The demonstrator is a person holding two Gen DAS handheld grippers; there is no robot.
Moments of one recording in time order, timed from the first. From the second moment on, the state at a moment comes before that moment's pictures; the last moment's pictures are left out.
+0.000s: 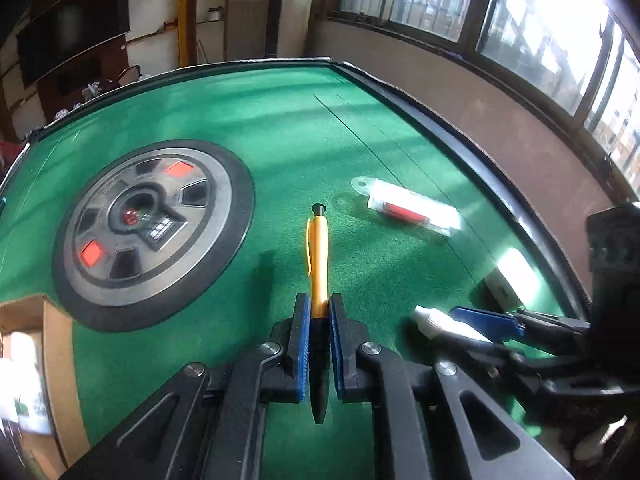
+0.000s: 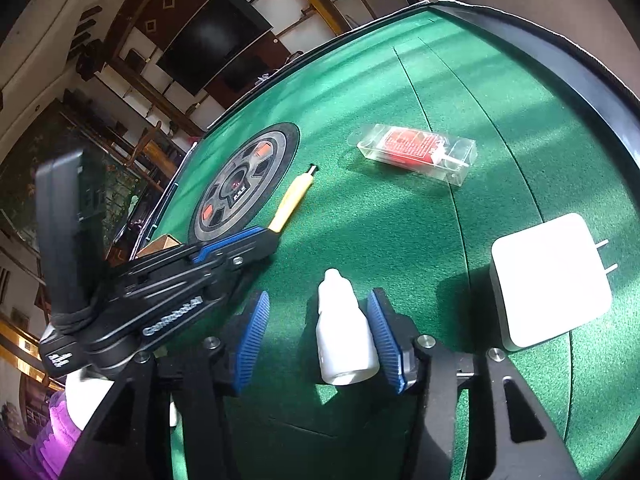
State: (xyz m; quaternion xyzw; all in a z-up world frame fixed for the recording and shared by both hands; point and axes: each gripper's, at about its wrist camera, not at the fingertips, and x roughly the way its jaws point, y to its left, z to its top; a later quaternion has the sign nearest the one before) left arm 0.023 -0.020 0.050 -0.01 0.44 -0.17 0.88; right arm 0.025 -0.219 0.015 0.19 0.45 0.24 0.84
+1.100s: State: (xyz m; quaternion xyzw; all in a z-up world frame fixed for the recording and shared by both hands) left arm -0.167 0.279 0.008 -0.21 0.42 0.07 0.88; right arm -0.059 0.004 0.091 -0.01 0.47 0.36 0.80
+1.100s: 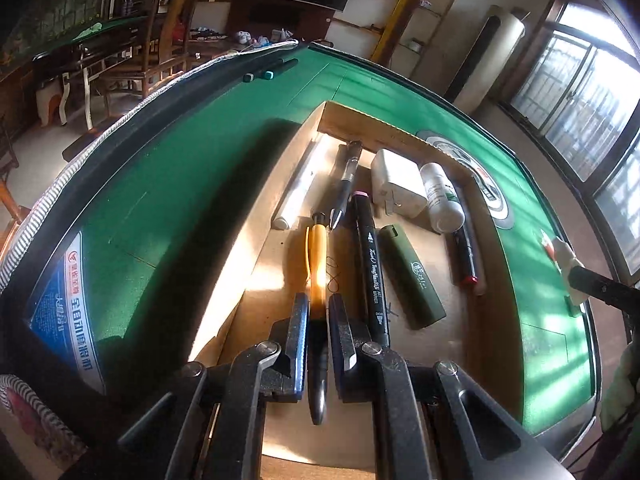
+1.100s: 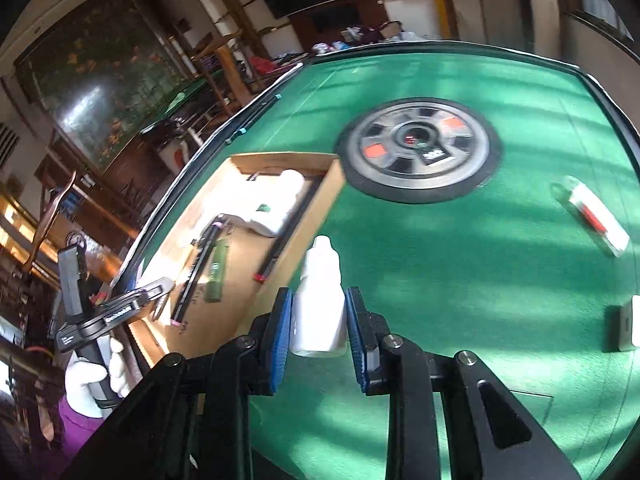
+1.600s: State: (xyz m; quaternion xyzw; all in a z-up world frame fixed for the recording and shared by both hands) left arm -0.218 0.282 0.049 -0.21 0.33 0.08 0.92; right arm -0.050 0.132 0.038 -0.11 0.49 0.34 0.79
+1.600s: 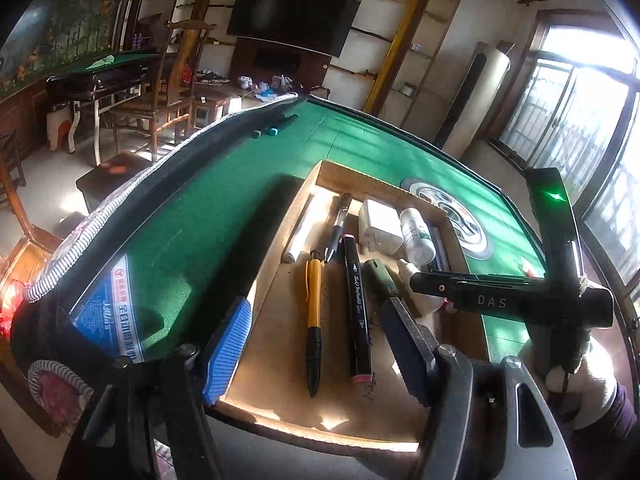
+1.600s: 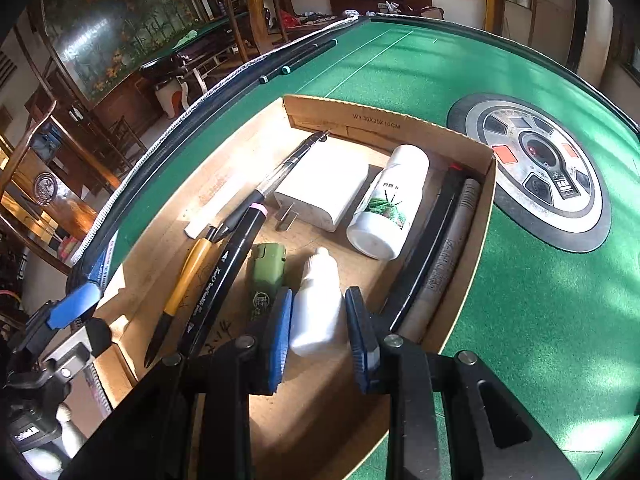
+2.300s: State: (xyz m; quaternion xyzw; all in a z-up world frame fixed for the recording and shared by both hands) left arm -0.200 0.179 0.086 -0.13 0.33 -0.06 0.93; right arm 0.094 -0.209 0.079 0.02 0.46 0.02 0.89
